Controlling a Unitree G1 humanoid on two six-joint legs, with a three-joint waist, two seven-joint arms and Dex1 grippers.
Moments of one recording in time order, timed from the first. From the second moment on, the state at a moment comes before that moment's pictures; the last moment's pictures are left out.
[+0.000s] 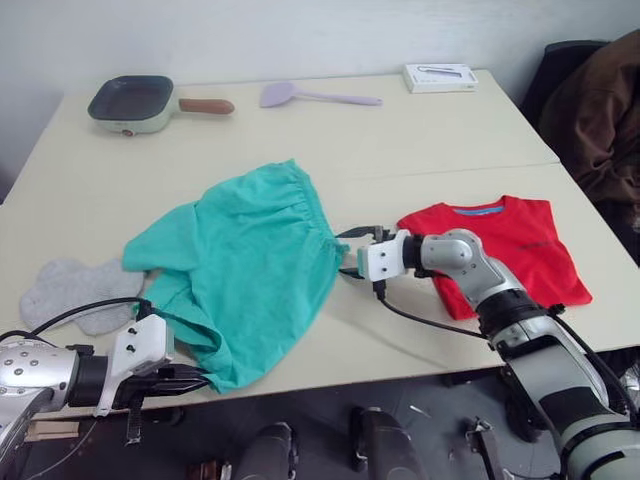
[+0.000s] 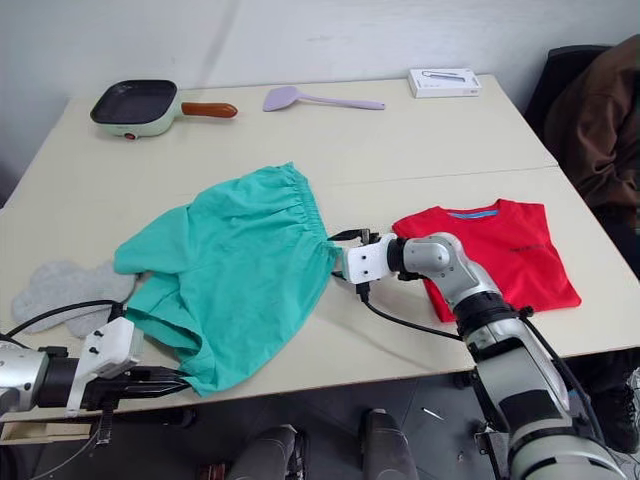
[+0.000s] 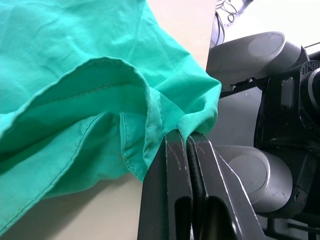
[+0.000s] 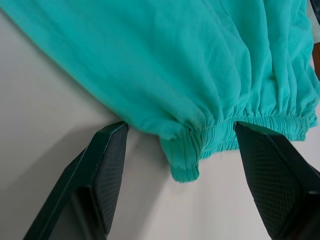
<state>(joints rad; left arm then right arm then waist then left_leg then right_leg) 0.36 1.03 0.39 -0.55 -0.50 0.54 -1.15 -0.90 -0.43 0.37 0.80 -0.31 -0.71 0.82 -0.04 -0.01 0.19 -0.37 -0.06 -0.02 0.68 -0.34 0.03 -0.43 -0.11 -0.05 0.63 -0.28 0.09</state>
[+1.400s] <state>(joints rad) -0.84 0.84 0.22 0.30 -0.36 0.29 -0.87 -0.73 -0.70 0.12 0.06 0.37 0.26 0.97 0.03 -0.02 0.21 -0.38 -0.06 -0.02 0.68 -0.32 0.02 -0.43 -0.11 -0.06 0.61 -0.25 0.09</state>
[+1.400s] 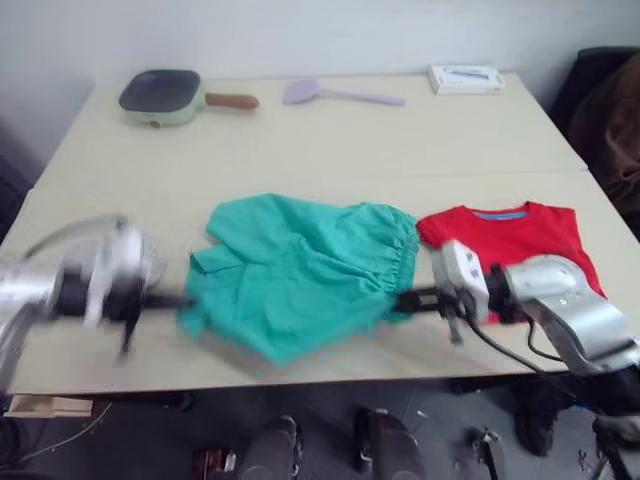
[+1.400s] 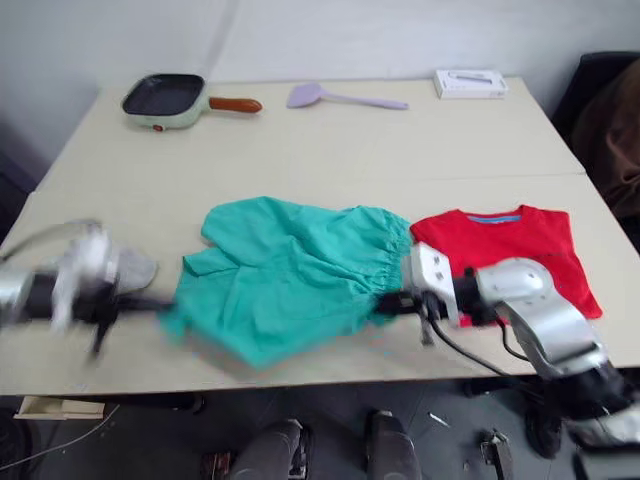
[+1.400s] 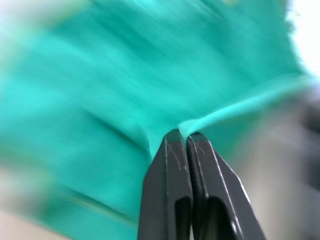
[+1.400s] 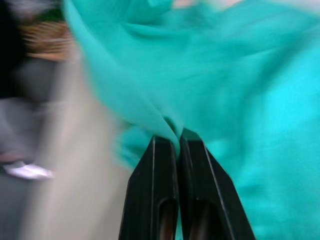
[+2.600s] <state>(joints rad) 0.42 1.34 0.64 -0.30 -0.60 0.66 -1.50 -0.19 -0.90 0.11 -0.29 0.55 0.37 1.33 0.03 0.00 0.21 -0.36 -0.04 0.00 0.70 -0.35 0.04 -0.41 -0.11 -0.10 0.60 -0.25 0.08</state>
